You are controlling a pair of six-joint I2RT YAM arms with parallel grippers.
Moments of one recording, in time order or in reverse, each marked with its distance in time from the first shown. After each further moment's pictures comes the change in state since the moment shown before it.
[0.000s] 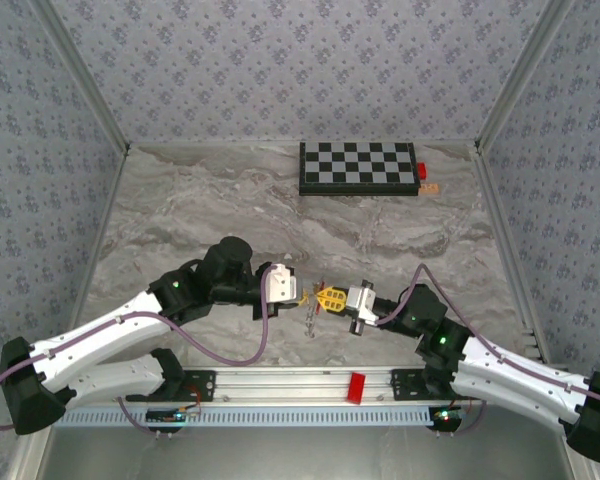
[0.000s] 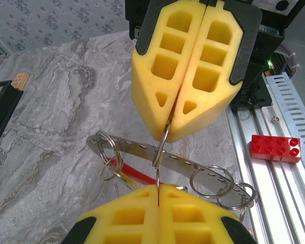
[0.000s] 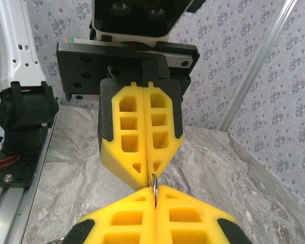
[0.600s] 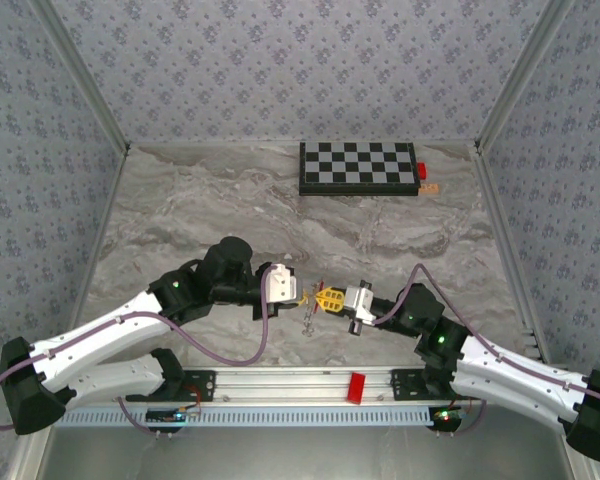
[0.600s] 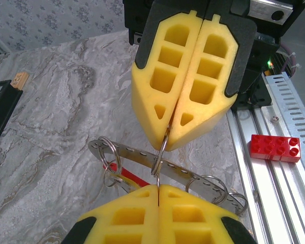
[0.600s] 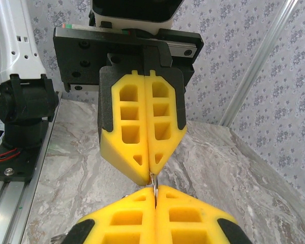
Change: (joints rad) left arm 0.000 0.000 0.000 -0.002 0.000 0.000; right arm 0.000 0.015 0.000 -0.008 0.000 -0.004
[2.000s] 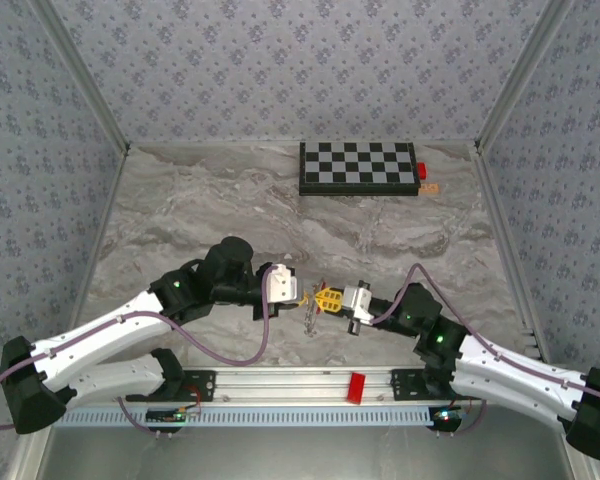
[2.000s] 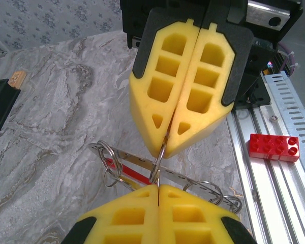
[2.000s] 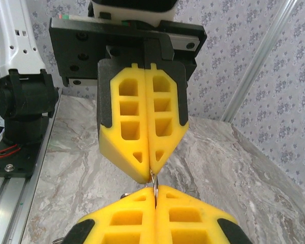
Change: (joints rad) left arm 0.000 0.005 0.000 0.000 0.003 0.000; right arm 0.003 0.023 0.000 -0.003 0.008 0.000
